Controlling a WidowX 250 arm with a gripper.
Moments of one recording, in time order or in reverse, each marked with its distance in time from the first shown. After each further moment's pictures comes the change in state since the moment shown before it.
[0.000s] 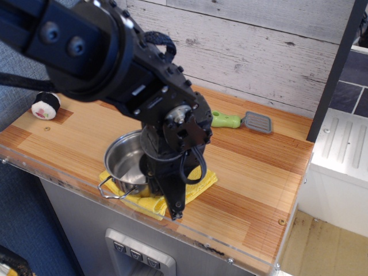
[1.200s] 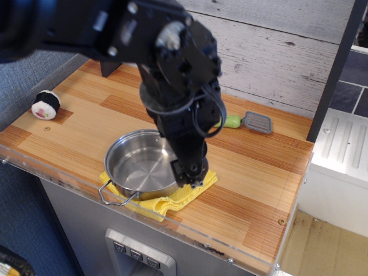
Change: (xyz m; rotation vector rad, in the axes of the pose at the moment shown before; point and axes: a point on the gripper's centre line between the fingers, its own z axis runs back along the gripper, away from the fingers) arm 0.024 0.009 0.073 -0.029 -0.232 -0.027
